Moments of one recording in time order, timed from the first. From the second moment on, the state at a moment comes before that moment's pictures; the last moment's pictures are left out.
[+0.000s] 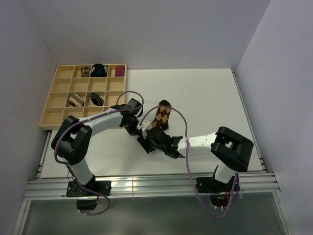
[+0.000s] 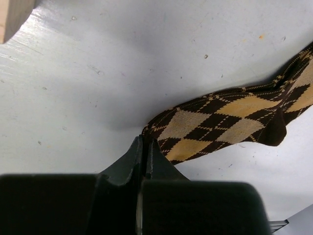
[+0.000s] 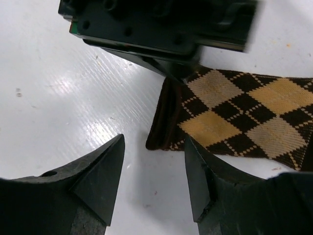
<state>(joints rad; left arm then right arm) -0.63 1.73 1.10 -0.60 -0.04 -1.21 1.05 1.60 0.70 0.29 0.15 0.14</state>
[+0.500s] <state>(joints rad) -0.63 1.73 1.10 -0.61 -0.04 -1.21 1.13 1.75 0.78 0.29 0.36 0.06</state>
